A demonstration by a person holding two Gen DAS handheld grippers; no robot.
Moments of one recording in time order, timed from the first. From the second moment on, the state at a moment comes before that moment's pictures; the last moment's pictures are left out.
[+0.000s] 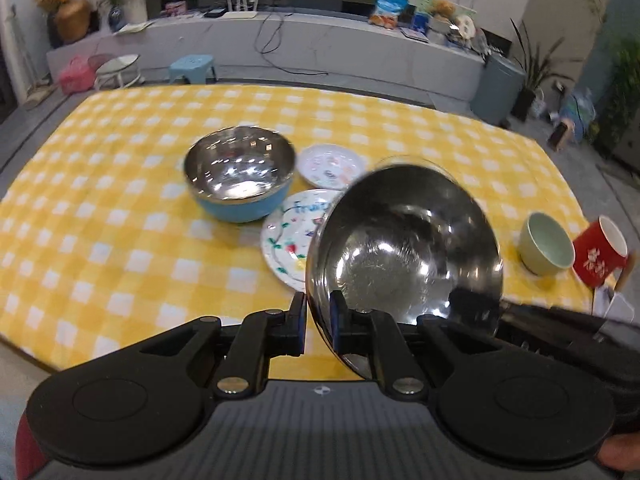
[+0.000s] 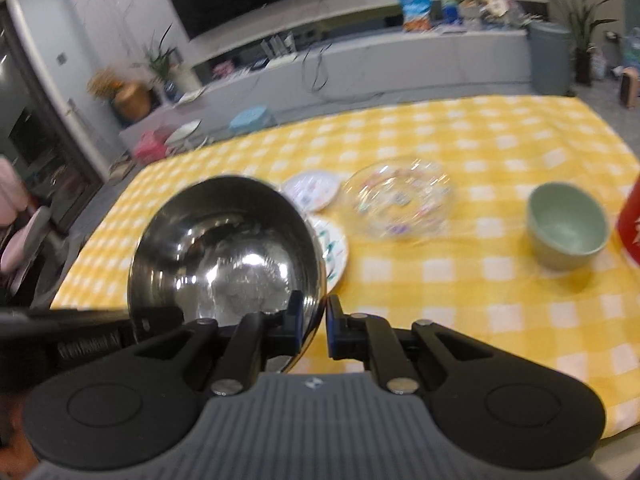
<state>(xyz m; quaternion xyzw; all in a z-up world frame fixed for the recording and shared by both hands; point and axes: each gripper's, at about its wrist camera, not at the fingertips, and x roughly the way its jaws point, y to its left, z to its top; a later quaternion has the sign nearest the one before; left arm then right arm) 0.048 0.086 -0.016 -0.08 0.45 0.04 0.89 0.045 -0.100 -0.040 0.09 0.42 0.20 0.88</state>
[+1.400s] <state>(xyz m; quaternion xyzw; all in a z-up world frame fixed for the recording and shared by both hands) 0.059 0.120 -0.066 -0.10 0.52 0.00 0.85 0.066 -0.089 -0.086 0.10 0.52 0.24 0.81</state>
